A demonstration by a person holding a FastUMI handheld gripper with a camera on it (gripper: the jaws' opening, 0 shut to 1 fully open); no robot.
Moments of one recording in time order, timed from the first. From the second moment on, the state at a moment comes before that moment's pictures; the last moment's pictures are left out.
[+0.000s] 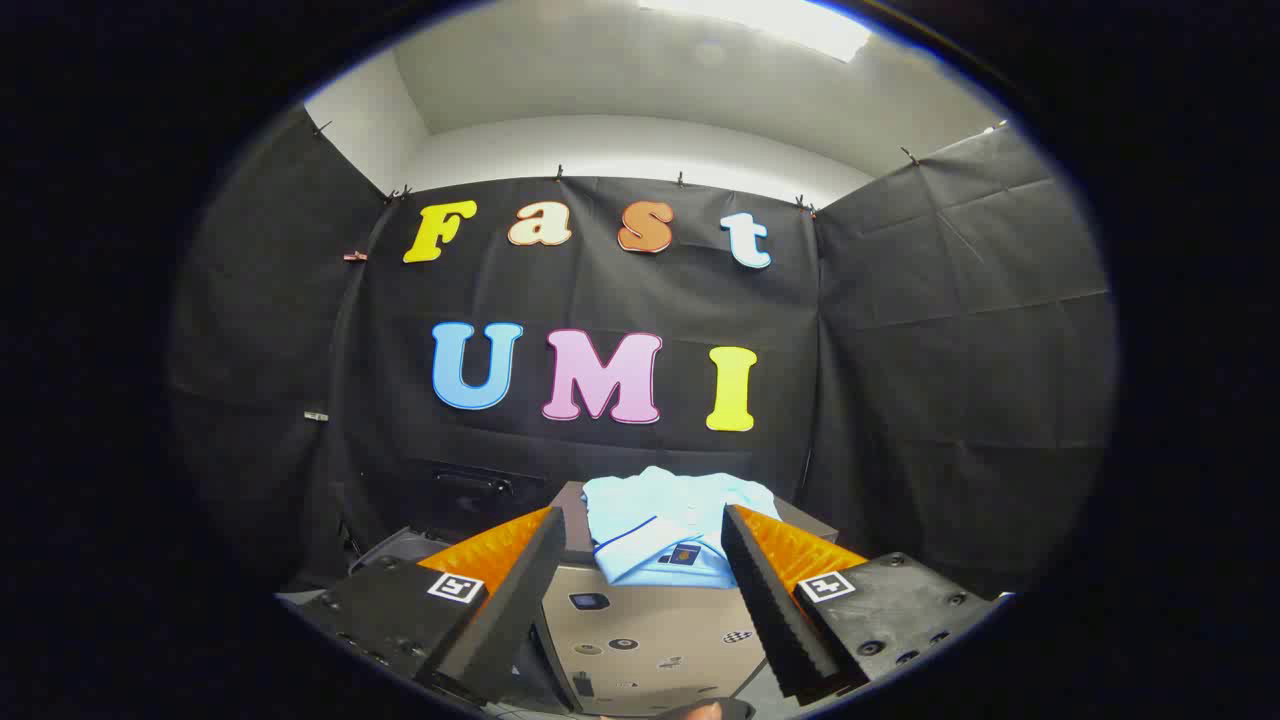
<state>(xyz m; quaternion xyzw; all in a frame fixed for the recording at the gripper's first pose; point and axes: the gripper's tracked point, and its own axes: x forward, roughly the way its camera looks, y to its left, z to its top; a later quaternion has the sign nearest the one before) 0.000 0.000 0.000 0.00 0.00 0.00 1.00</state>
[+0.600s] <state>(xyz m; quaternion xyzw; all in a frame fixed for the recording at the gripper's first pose) 0.008 -0.004 0.000 0.02 0.00 0.00 1.00</state>
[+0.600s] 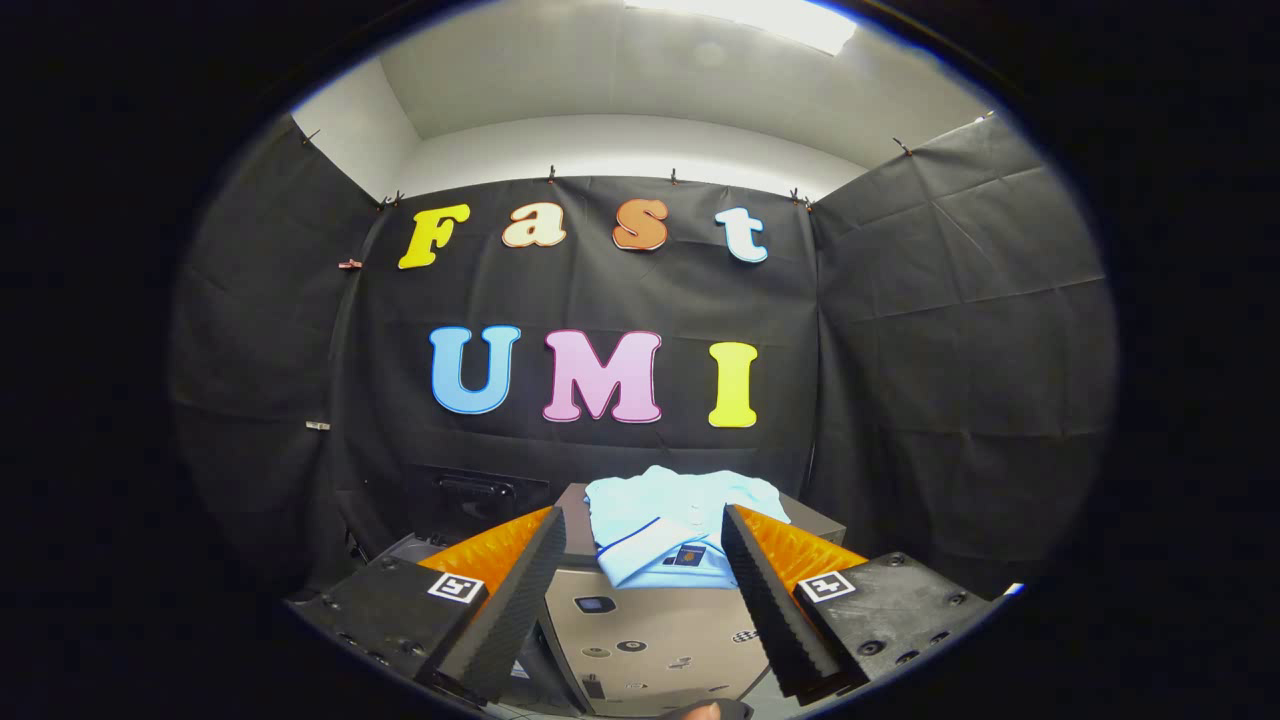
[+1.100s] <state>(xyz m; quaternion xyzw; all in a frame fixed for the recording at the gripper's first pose) 0.014 -0.001 -0.006 0.03 0.01 0.01 1.00</state>
